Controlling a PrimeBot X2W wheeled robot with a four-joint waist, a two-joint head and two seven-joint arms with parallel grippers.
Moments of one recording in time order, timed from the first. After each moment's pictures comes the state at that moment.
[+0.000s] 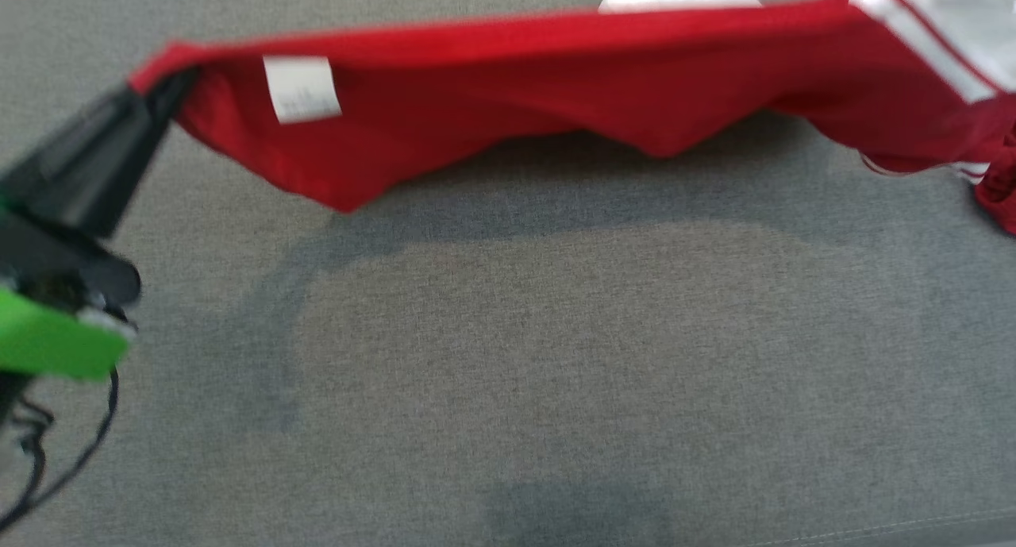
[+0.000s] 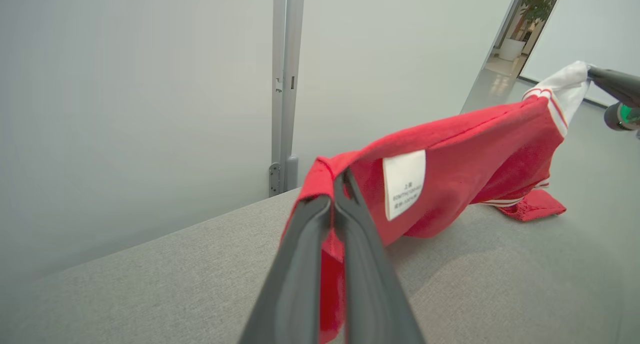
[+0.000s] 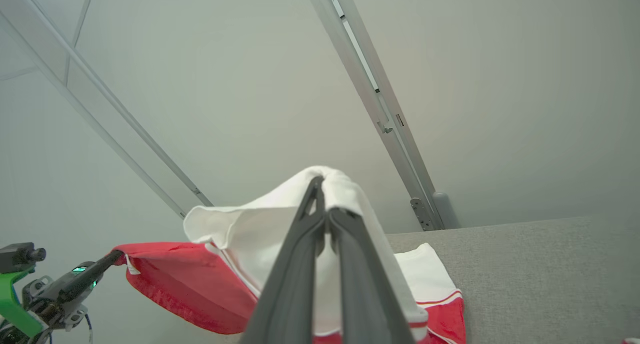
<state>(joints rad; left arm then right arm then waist) -0.43 0.67 -0.15 -0.52 -0.98 -0.11 0.36 -0.26 -0.91 -0.19 -0.37 1.52 0.13 0.14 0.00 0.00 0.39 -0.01</state>
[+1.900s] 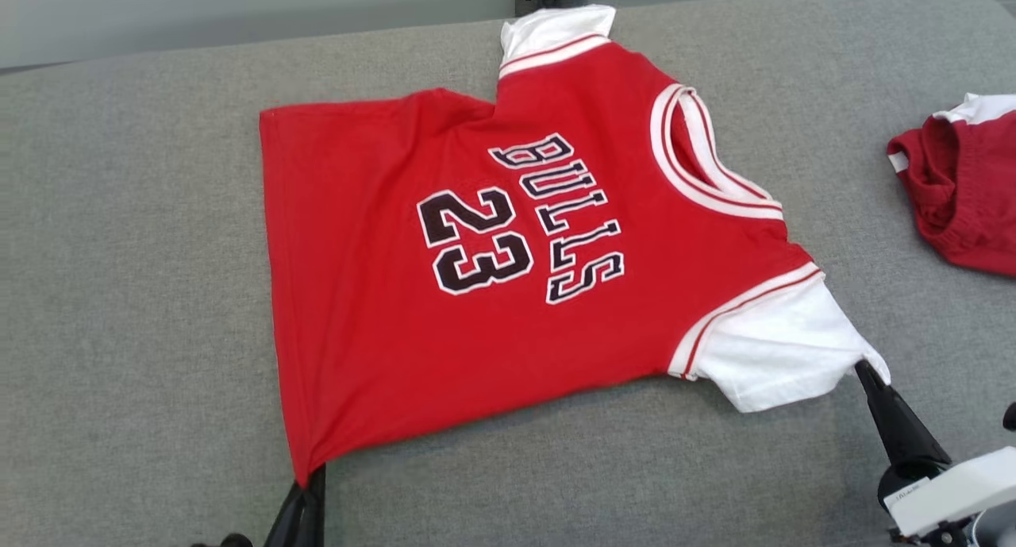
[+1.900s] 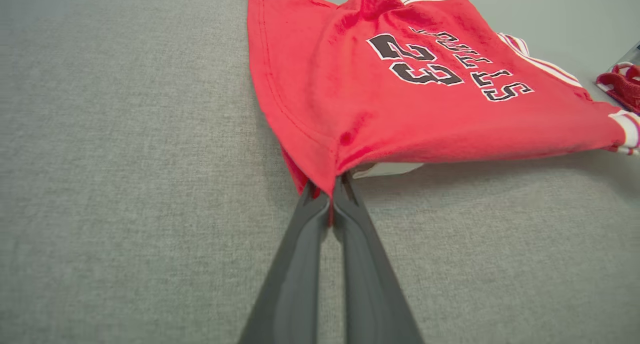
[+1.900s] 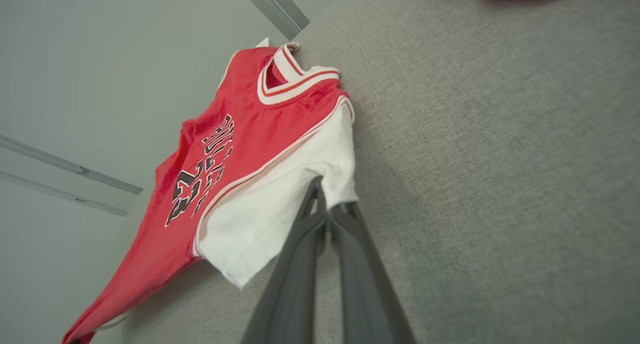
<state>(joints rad) 0.20 0.27 -0.34 0.00 -0.48 0.08 -0.26 0.04 -0.57 0.33 0.07 1.23 0.13 -0.26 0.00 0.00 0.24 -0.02</state>
